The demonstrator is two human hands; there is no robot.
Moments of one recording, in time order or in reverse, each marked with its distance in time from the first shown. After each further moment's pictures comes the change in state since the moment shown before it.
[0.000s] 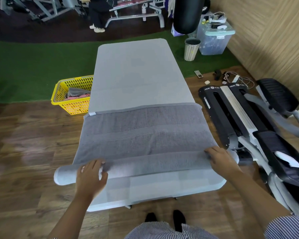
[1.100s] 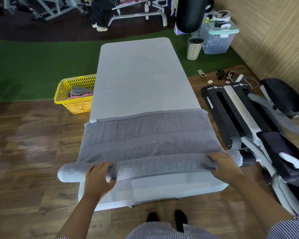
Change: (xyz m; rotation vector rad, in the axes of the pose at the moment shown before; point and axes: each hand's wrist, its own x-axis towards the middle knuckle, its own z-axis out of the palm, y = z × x) left_hand -0.004 0.003 0.011 -0.072 -0.075 0.043; right_hand -0.004 0.005 0.009 0.038 -0.113 -0.032
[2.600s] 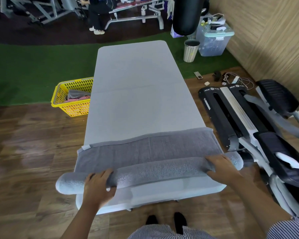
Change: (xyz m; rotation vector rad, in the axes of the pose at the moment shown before) left_hand -0.012 0.008 -0.001 0.049 -0.037 0.050; right_hand -0.005 -0.011 -0.011 -0.111 -0.060 0.005
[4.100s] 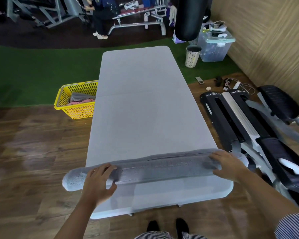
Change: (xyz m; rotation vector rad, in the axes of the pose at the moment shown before) left_hand 0.015 -0.021 -0.012 -0.008 0.084 0.143; right_hand 0.012 0.007 -0.023 -0.069 -0.030 -0.033
